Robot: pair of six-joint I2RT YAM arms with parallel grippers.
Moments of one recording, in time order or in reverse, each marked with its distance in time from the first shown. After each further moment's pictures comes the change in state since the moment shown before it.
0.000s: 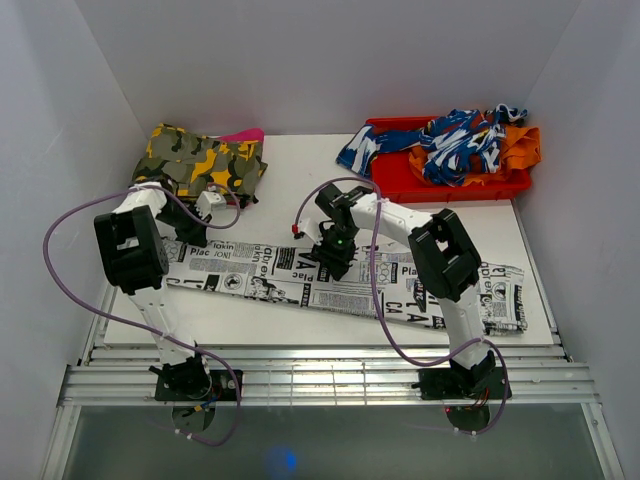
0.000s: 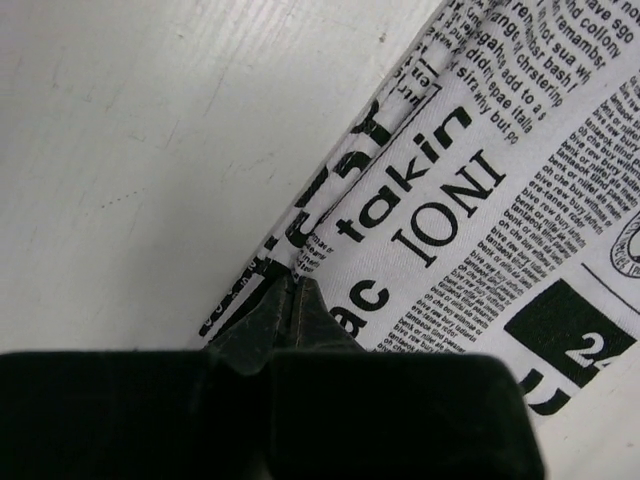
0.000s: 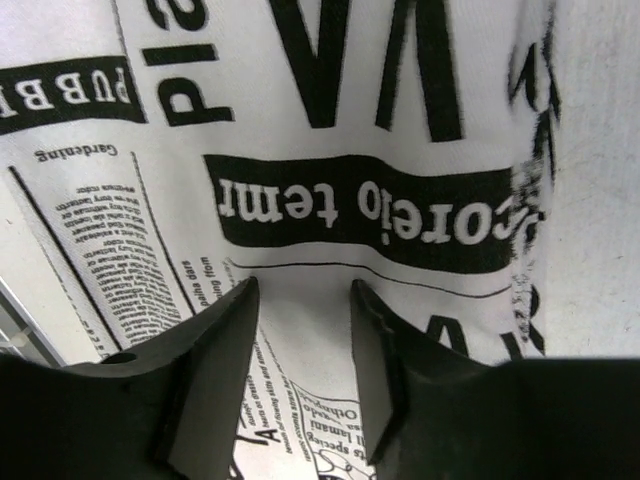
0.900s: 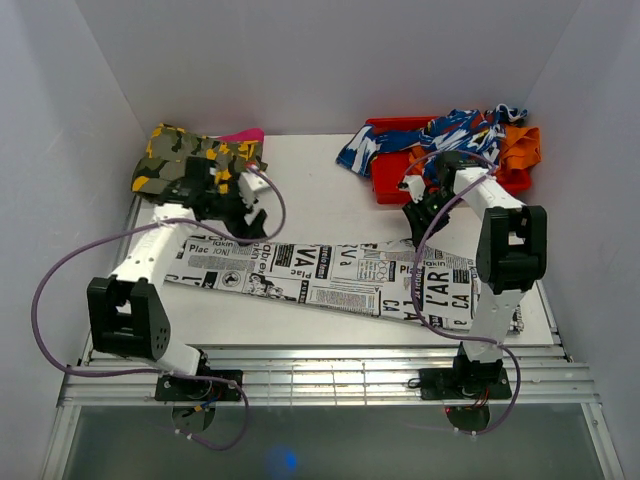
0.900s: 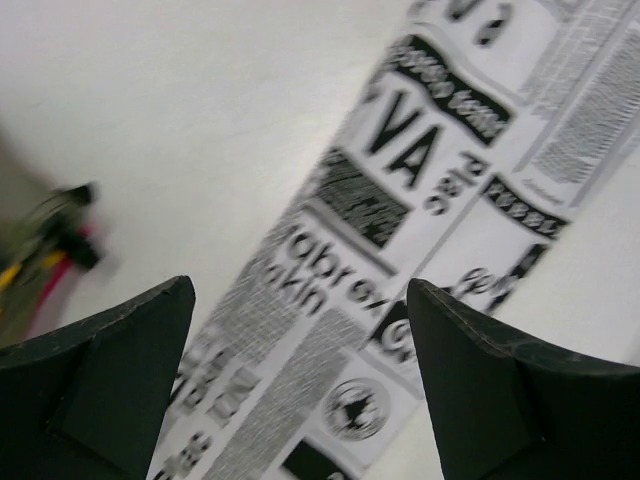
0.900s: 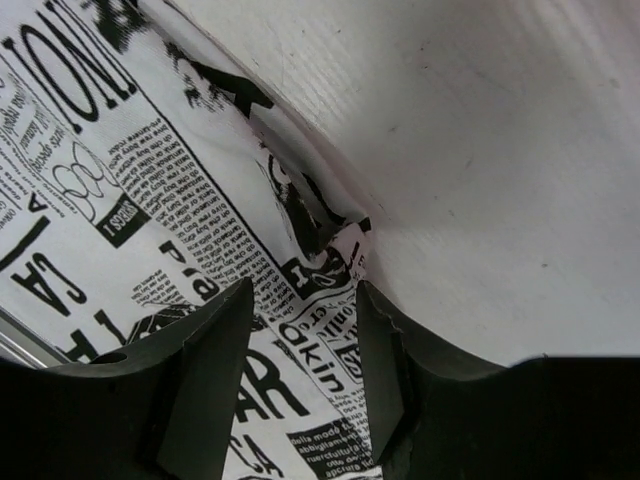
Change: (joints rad) left arm -0.309 -0.534 -0.193 0.244 0.172 -0.471; right arm -0.616 -0.176 -0.095 -0.068 -0.031 -0.057
